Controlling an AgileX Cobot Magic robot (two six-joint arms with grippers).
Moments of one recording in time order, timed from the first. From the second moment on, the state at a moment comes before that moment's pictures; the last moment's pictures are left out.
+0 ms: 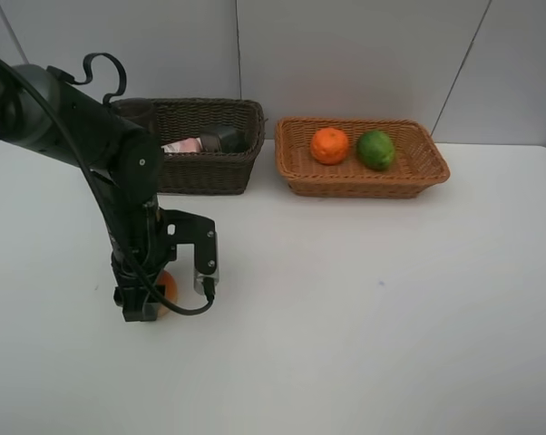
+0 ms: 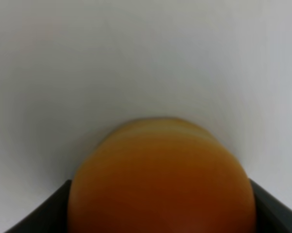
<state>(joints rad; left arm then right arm) -0.55 1.99 -0.99 0.10 0.68 0.77 -0.01 0.00 -0.52 -0.03 1.06 0.09</state>
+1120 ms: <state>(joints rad) -0.55 1.98 -0.99 0.10 0.67 0.77 -0.01 0.00 -0.52 -0.03 1.06 0.09</state>
